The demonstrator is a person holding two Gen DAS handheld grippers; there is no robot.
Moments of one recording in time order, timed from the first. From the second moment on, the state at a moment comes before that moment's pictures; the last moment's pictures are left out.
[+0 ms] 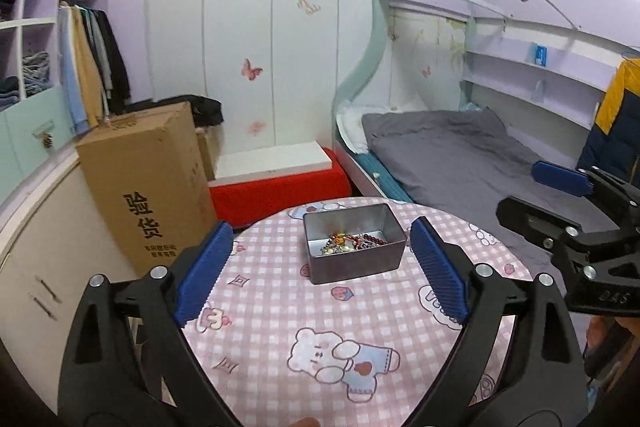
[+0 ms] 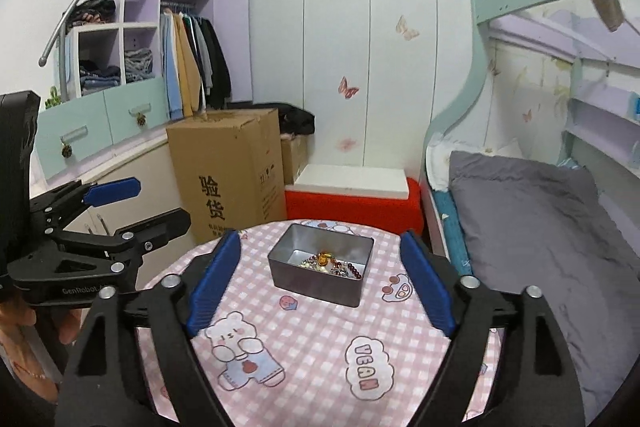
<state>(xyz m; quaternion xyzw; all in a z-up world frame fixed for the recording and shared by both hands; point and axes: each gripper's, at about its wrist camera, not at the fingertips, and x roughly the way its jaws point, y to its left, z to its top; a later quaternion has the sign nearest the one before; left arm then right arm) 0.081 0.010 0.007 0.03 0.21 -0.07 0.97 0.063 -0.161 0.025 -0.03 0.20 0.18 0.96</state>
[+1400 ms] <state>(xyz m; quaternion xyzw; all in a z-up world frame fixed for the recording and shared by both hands) -0.037 0.001 0.054 0.04 0.06 0.00 1.00 -0.037 -0.159 0.055 -0.05 0.06 0.12 0.99</state>
